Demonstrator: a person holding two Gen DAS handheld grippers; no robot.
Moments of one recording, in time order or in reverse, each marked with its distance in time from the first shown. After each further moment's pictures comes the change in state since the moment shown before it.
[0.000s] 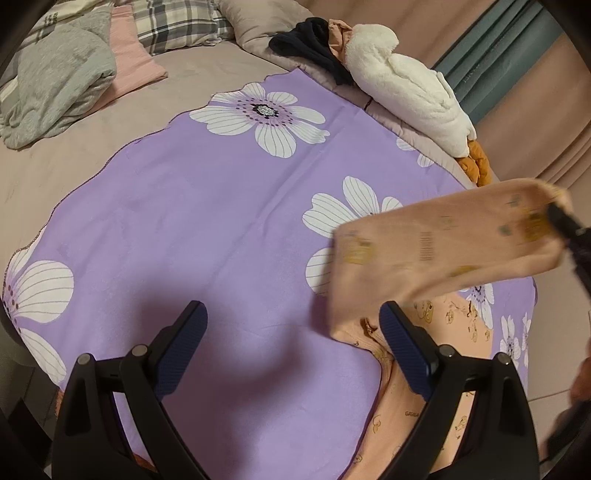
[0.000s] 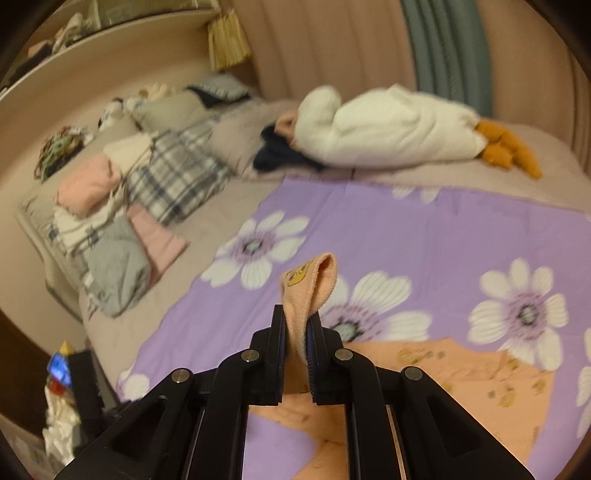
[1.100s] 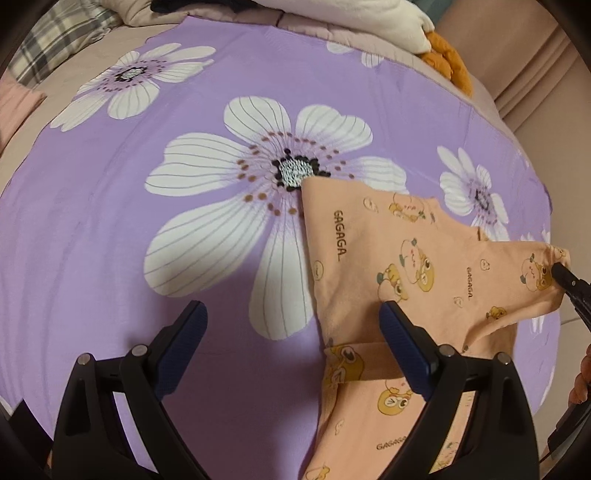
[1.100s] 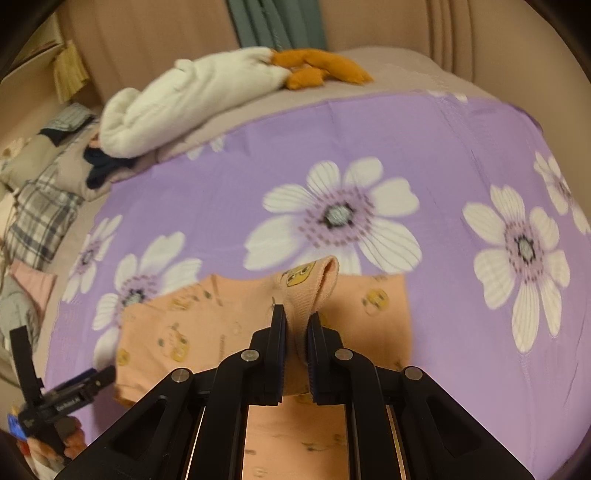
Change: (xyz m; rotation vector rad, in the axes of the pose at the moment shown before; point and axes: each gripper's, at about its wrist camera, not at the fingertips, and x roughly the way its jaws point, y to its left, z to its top) left arm 0.116 -0.114 -0.016 0.285 0.217 0.015; right arm -0.016 -0.206 -0.094 0.367 0.118 -0.368
